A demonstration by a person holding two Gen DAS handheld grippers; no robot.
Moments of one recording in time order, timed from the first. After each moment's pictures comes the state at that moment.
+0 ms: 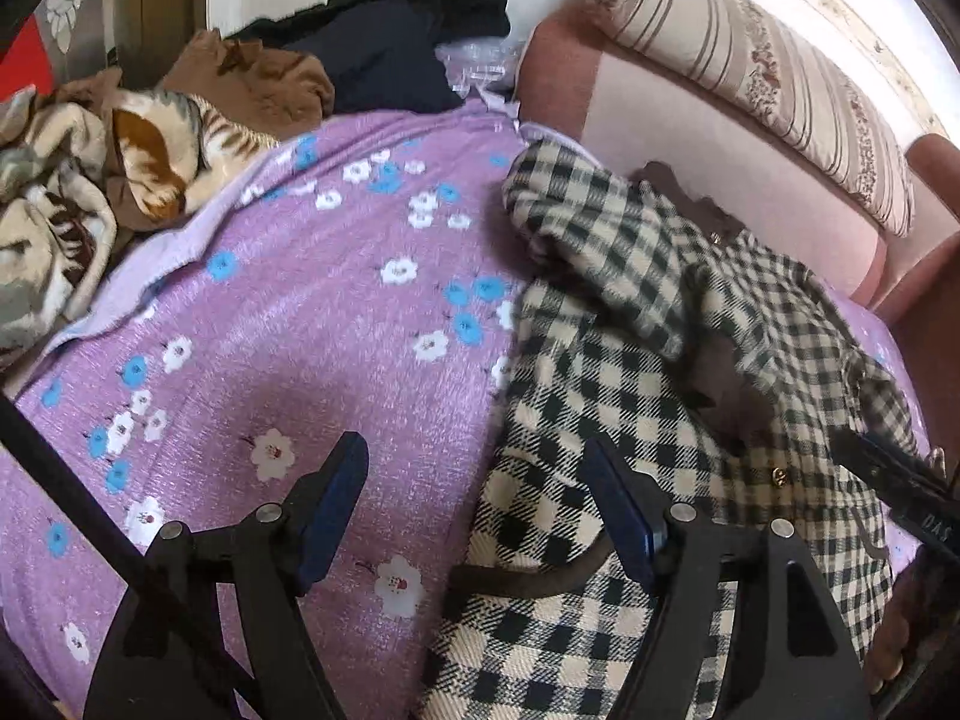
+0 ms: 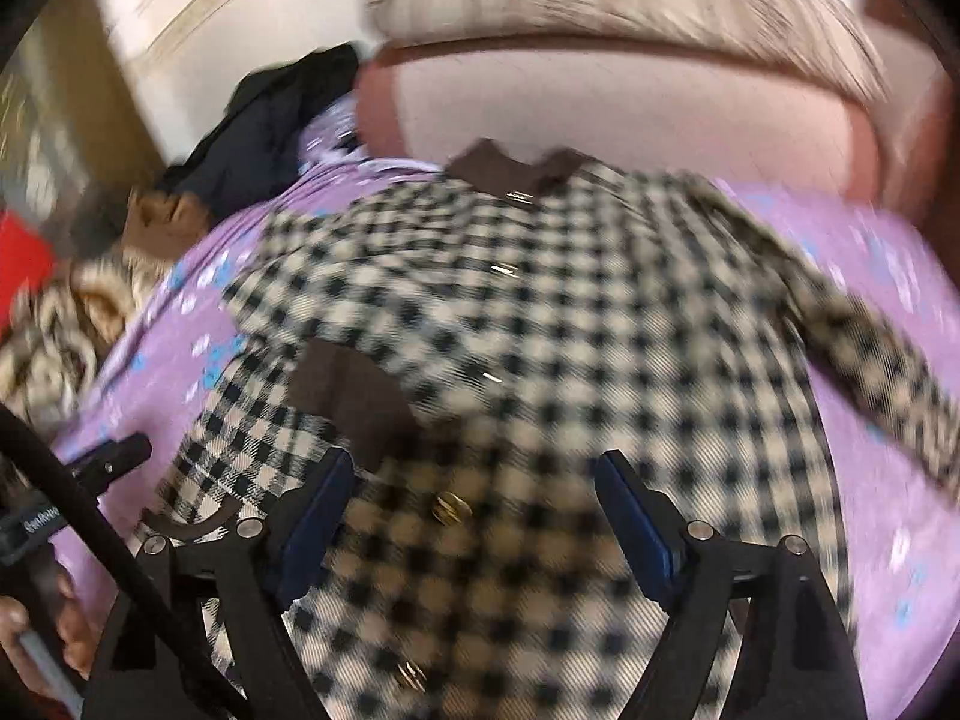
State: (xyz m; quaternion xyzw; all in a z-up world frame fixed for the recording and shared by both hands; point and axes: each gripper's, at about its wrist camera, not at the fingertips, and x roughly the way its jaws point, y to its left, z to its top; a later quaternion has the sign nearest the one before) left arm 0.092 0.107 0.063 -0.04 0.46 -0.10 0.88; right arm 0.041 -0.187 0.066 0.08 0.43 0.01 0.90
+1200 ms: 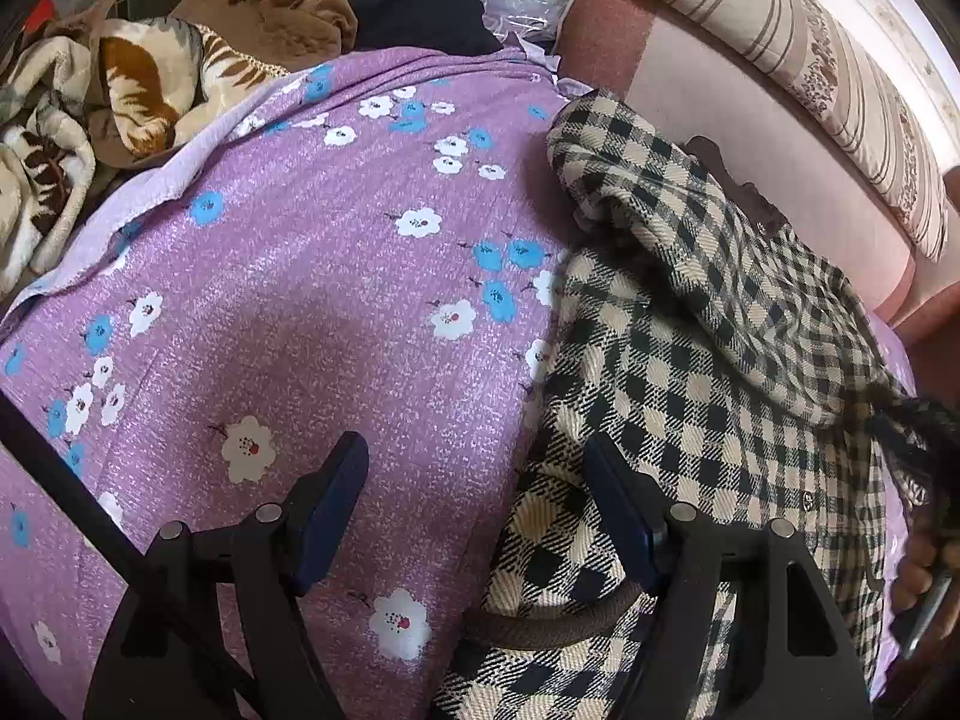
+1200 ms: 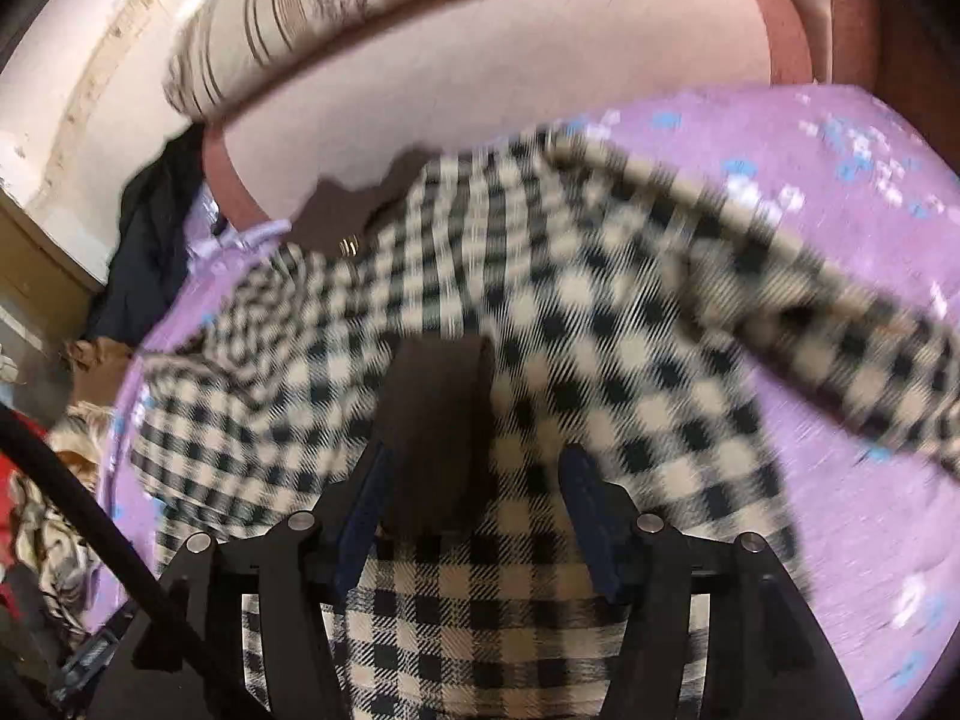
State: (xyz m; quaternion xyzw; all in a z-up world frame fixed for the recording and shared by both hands) left arm 0.118 0.104 0.040 -0.07 0.50 -0.08 0.86; right arm 0.087 -0.305 0.029 0.25 0.46 -0.07 0.85
